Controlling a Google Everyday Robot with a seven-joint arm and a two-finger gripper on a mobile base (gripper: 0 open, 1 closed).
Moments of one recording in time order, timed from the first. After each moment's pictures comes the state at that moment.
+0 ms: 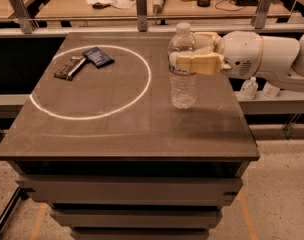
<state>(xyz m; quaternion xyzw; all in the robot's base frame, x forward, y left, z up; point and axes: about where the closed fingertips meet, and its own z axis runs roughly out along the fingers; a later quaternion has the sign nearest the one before) 0.544 -0.064 0.997 -0.47 0.52 0.43 0.56</state>
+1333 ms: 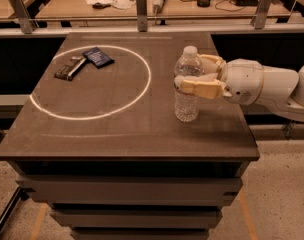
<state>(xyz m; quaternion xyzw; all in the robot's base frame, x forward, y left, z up) 0.532 -0.080 0.945 -0.47 0.51 0.40 0.59</state>
